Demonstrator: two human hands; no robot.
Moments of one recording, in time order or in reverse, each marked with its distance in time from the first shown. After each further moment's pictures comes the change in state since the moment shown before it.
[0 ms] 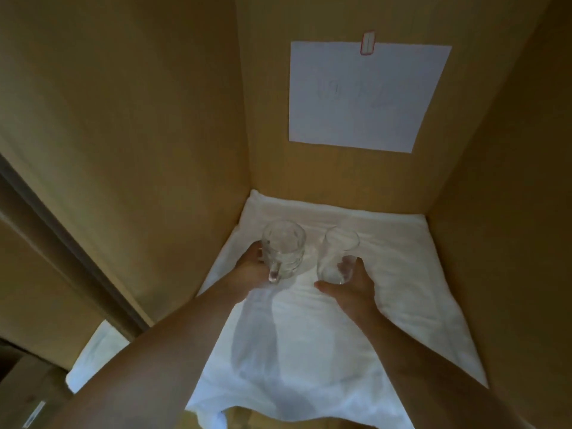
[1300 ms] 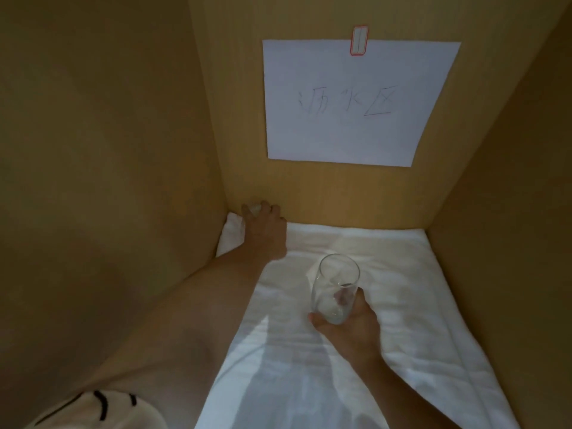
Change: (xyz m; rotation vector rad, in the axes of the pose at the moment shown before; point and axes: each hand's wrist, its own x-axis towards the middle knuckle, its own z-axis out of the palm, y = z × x) left_hand 0.159 0.101 0.030 1.623 0.126 0.351; right_hand 0.019 0.007 0.015 -0.179 0.183 -0.017
